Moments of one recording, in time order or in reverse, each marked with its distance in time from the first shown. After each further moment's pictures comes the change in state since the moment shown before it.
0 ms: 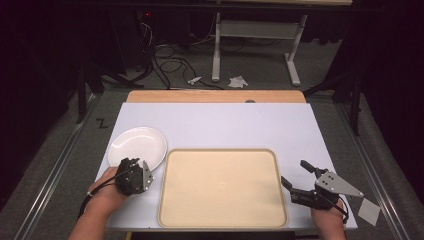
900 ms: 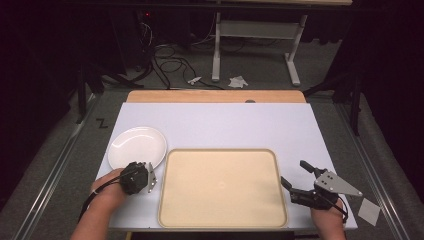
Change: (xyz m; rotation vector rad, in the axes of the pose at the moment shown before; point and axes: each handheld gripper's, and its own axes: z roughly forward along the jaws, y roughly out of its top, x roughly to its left) left arm -0.006 0.002 0.014 -0.044 -0.022 0.064; right arm 0.000 -0.001 0.002 0.007 0.005 0.001
